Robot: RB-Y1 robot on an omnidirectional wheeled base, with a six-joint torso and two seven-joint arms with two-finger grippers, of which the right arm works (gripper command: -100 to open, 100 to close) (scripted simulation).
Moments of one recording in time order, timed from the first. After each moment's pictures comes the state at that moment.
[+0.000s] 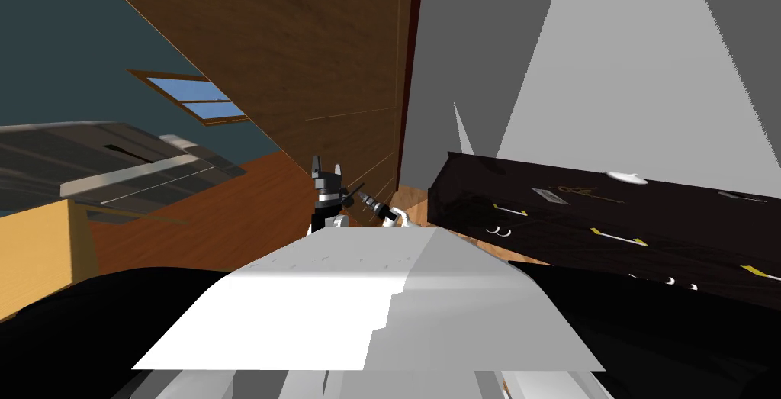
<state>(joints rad) -0.30 -0.06 0.96 -1.10 -0.08 -0.34 -0.18</state>
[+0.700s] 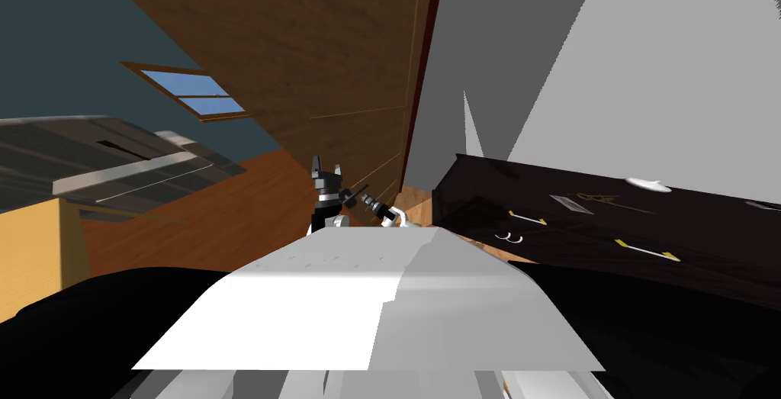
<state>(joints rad) -0.31 -0.03 0.94 -1.09 -0.07 -0.34 -0.17</state>
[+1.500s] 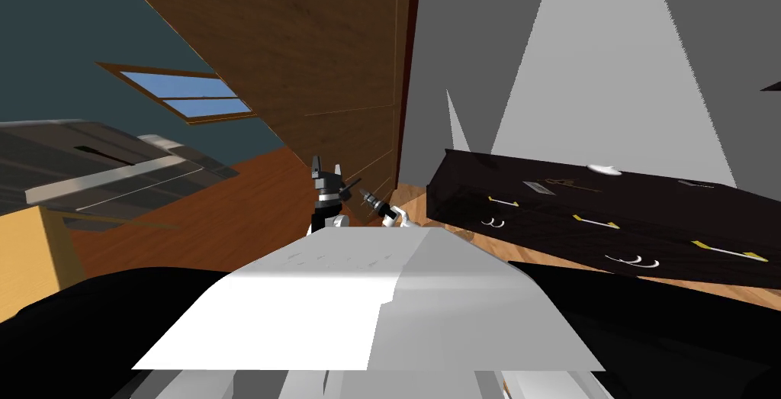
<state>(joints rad) -0.29 -0.03 0.90 -1.08 -0.08 -0.34 -0.16</state>
